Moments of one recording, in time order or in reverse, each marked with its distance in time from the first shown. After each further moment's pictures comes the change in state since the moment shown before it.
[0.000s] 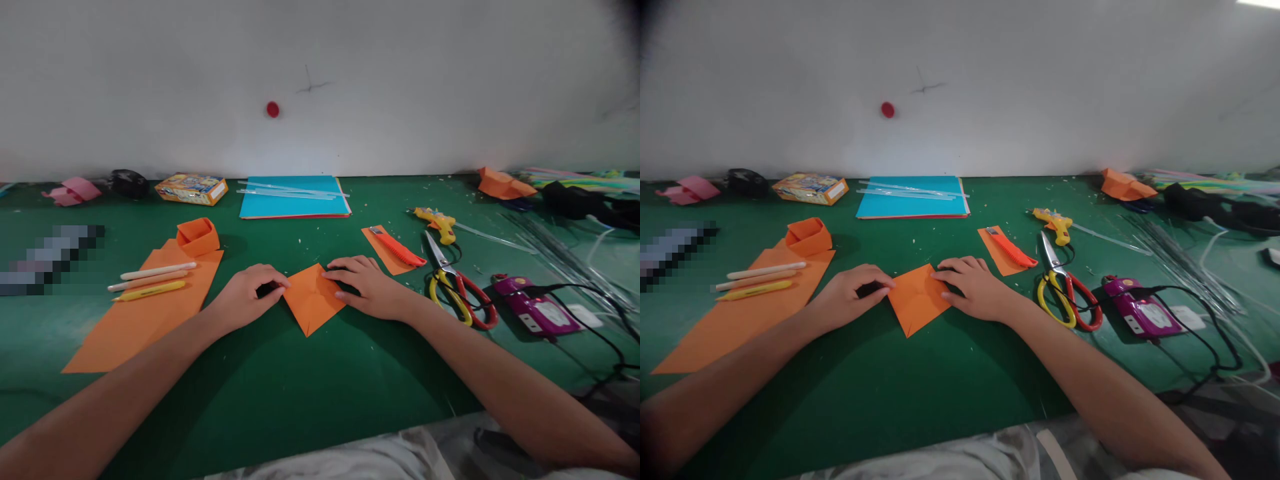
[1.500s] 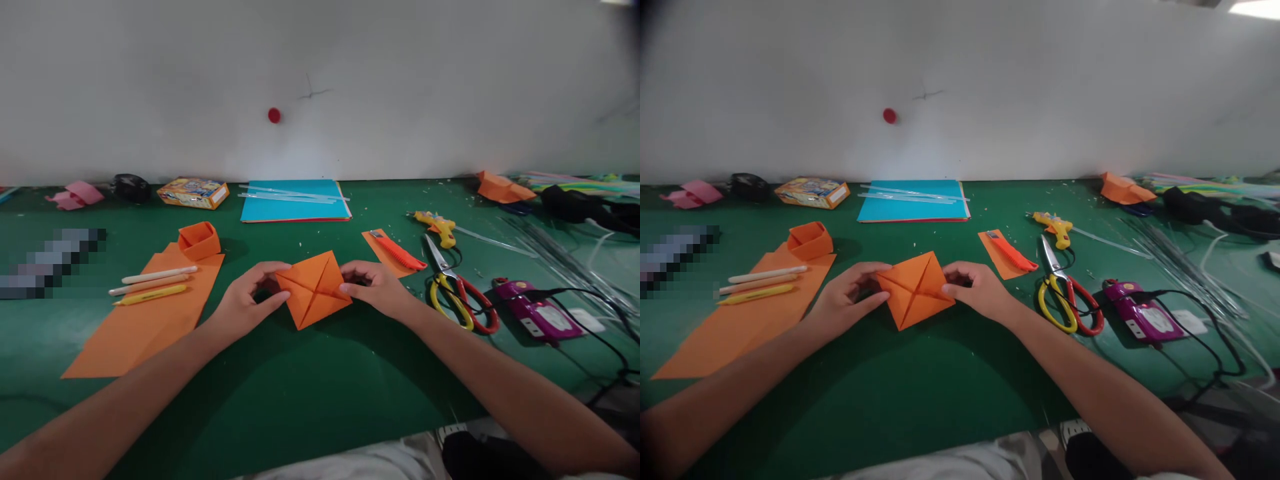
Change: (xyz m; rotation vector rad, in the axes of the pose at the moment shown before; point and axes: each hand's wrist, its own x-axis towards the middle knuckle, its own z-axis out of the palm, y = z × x) left_hand -0.009 0.005 0.007 -0.344 0.187 -0.092; right_hand 0.004 -0.010 0.004 0.820 0.216 0.255
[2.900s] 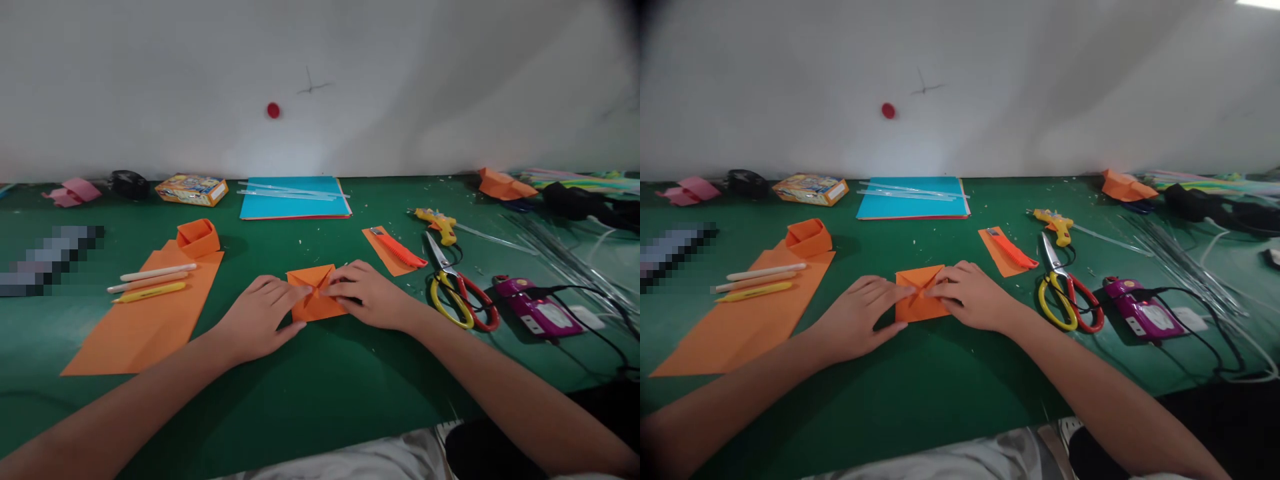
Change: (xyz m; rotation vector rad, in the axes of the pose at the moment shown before) left_hand -0.011 0.022 0.012 0.714 -0.324 0.390; right_hand -0.006 -0.007 -0.001 -0.755 -0.208 -0.423
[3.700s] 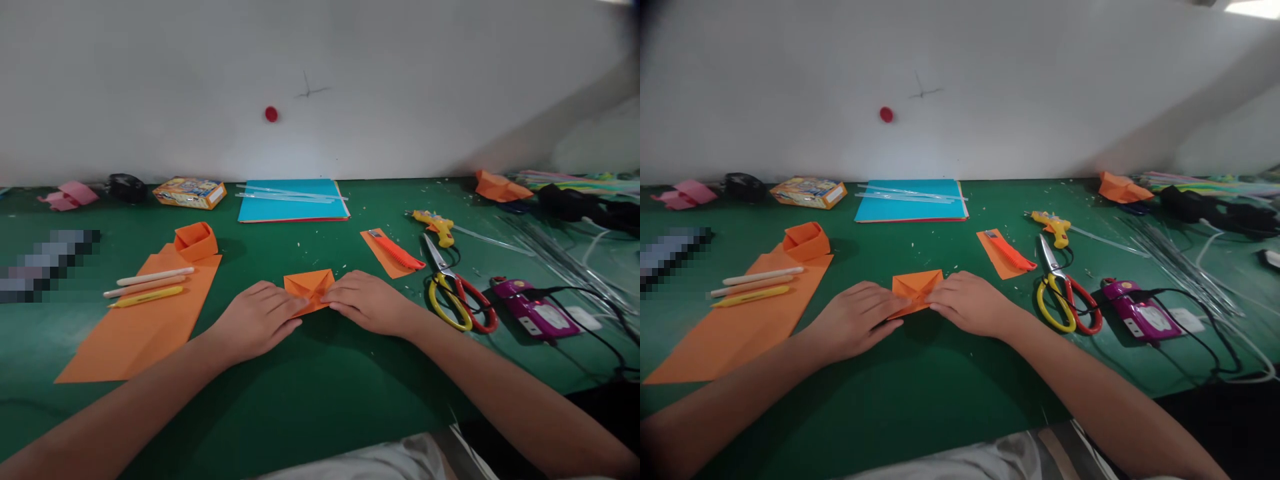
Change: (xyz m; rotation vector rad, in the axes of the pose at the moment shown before) left_hand -0.001 -0.010 0.004 0.131 0.259 0.259; right_hand 0.001 -0.006 0.001 -0.020 0.014 -0.073
